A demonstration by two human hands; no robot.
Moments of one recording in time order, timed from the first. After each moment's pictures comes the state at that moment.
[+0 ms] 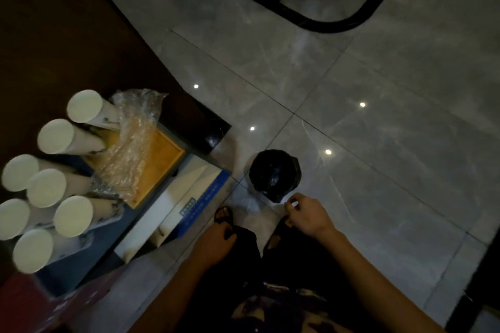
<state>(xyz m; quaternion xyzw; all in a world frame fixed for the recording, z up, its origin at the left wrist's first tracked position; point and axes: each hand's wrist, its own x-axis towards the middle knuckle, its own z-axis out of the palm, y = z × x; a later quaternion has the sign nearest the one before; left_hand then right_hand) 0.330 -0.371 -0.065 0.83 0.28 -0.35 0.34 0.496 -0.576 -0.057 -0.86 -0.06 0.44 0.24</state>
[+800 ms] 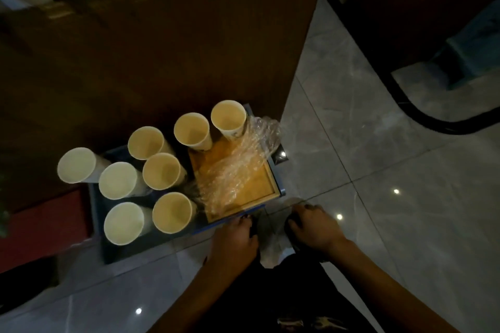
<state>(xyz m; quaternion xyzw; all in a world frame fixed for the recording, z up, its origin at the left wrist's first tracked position) 0.327 -0.217 0.011 0.82 0.43 -0.19 0.32 0.529 -0.305 -0.001 -0.79 -0.47 0.39 -0.04</state>
